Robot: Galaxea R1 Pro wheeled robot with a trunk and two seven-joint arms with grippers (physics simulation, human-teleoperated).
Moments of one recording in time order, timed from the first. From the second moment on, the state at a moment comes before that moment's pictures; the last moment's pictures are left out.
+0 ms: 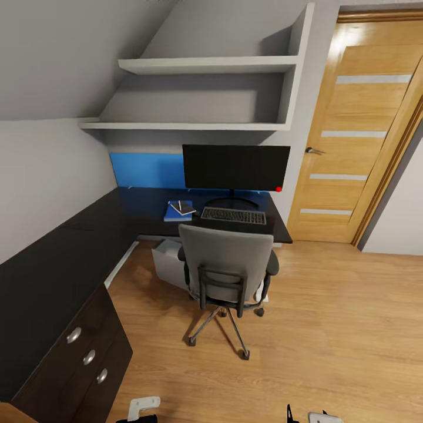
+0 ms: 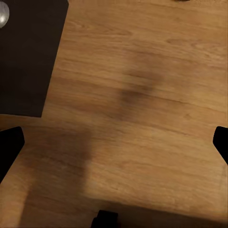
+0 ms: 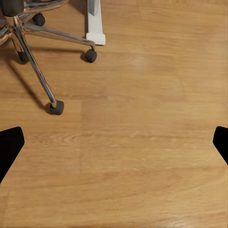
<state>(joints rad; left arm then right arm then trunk) -0.47 -0.08 -0.39 -0.02 0.44 -0.18 0.24 -0.36 0.00 0.36 0.02 -0.33 -0.77 -0.24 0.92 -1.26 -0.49</state>
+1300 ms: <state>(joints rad) -0.37 0.03 -0.39 -0.02 0.44 -0.18 0.24 -0.36 0.00 0.36 0.02 -0.33 -0.77 -0.24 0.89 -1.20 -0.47</state>
